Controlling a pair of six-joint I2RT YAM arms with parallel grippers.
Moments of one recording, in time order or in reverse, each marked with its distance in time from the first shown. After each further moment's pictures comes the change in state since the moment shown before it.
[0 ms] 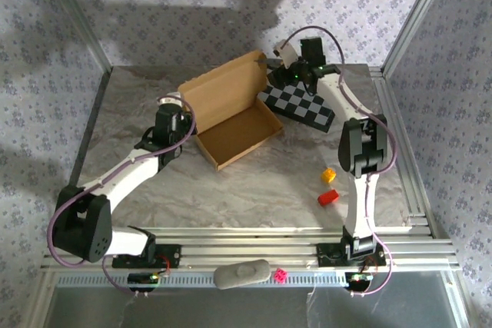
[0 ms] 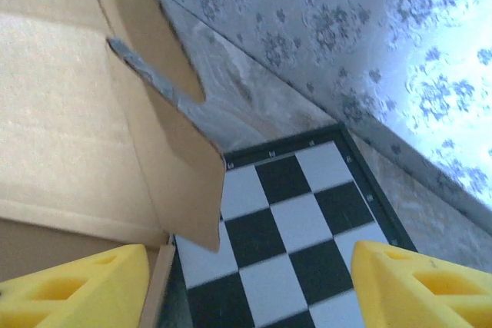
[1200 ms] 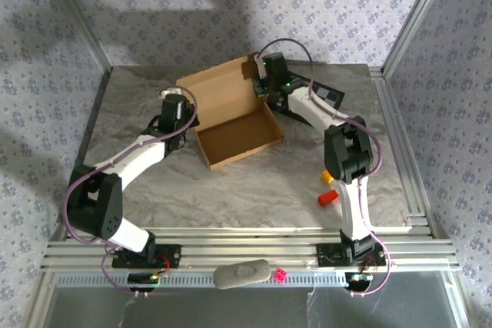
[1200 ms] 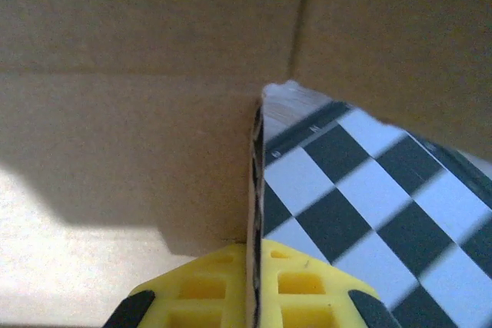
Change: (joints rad) left arm 0.013 0.157 0.134 -0.047 -0.029 -0.111; right arm 0.242 -0.052 -0.183 0.158 0.543 0.427
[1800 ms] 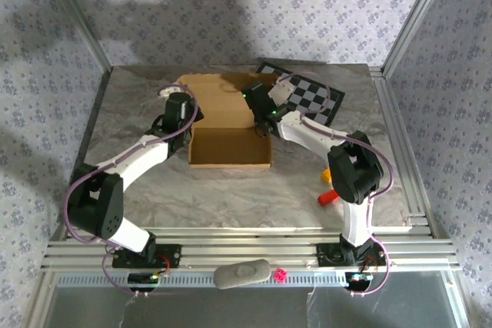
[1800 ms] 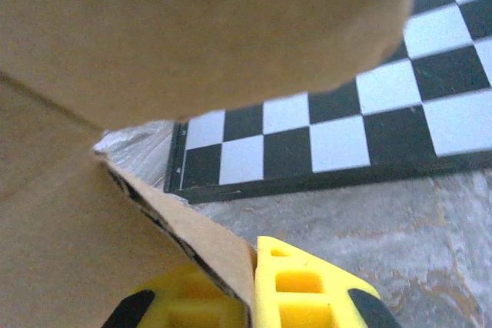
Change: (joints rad) left arm -0.036 0.006 -0.003 0.093 -0.048 -0.169; right arm 0.185 -0.196 -0.293 -0.048 0.552 1.046
